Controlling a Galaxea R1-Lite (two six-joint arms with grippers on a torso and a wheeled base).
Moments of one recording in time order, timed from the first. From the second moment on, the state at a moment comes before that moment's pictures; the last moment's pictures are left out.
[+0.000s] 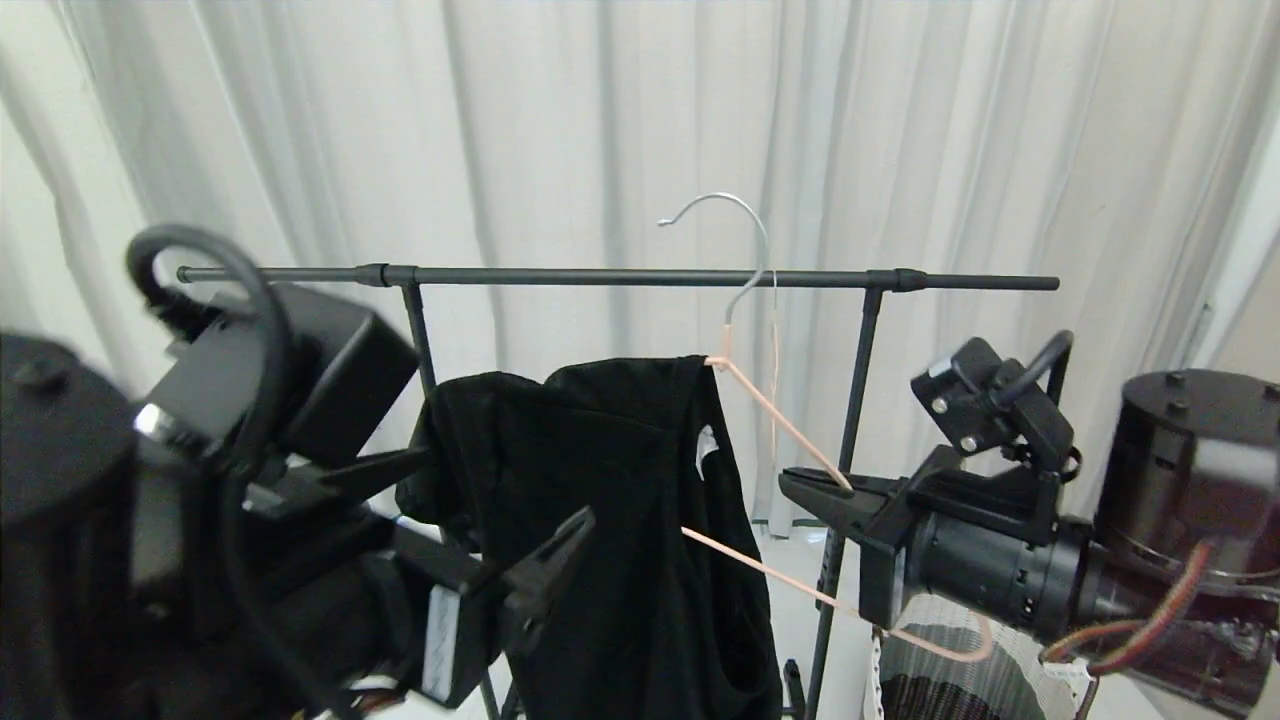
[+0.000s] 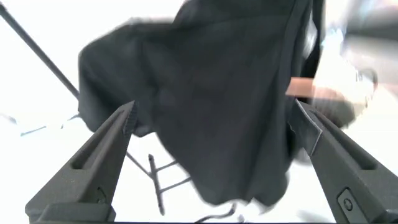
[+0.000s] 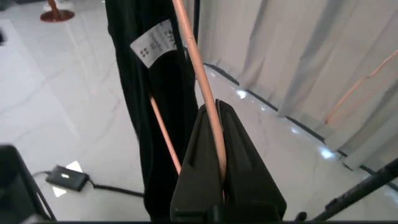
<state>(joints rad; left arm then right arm) -1.09 1.26 -0.84 0.07 0.66 -0.15 0.91 1.52 -0.61 -0.75 0.00 0.10</state>
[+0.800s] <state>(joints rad) -1.22 1.08 -0.62 0.02 0.16 -0.03 1.00 1.33 -0.23 -0.84 0.16 -0.14</state>
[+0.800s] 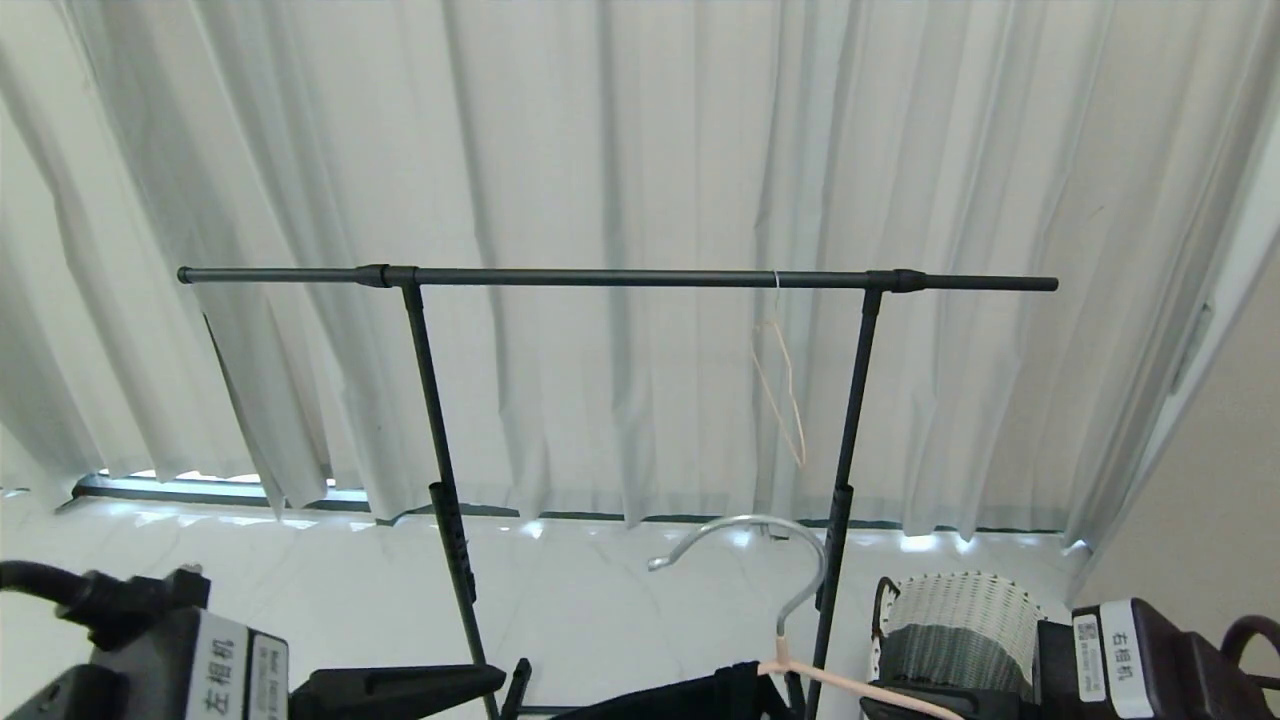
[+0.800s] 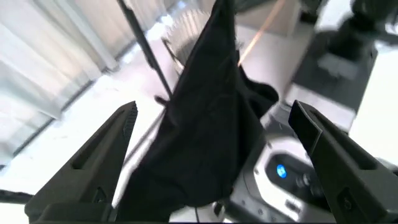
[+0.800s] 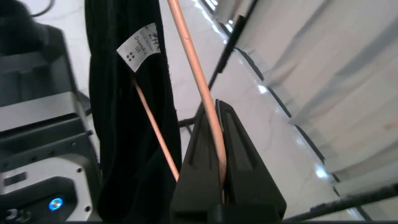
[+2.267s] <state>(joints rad) -1.13 1.20 -0.51 -0.13 0.07 -0.03 1.11 1.28 -0.25 -0.84 0.15 -0.23</state>
